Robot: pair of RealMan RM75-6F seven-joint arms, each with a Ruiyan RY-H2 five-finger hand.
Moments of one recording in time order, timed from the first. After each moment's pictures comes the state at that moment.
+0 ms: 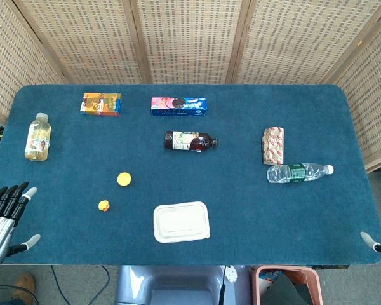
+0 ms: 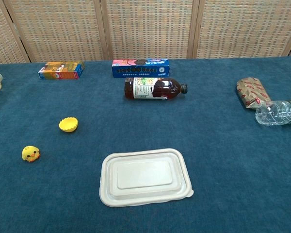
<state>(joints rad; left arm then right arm) -0.04 -1.01 0.04 -1.76 1.69 1.56 0.13 -0.06 -0.94 0.10 -1.77 -1.47 1.62 0.10</state>
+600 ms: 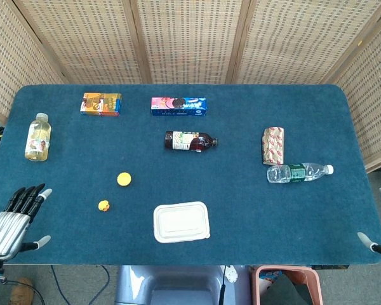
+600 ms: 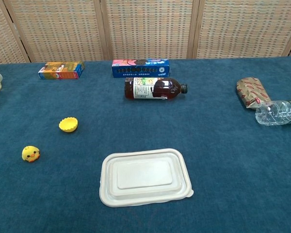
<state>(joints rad) -0.12 -1.04 0.03 -1.74 1.62 1.38 0.10 -0.05 -0.93 0.10 -1.78 -1.47 1.60 0.11</state>
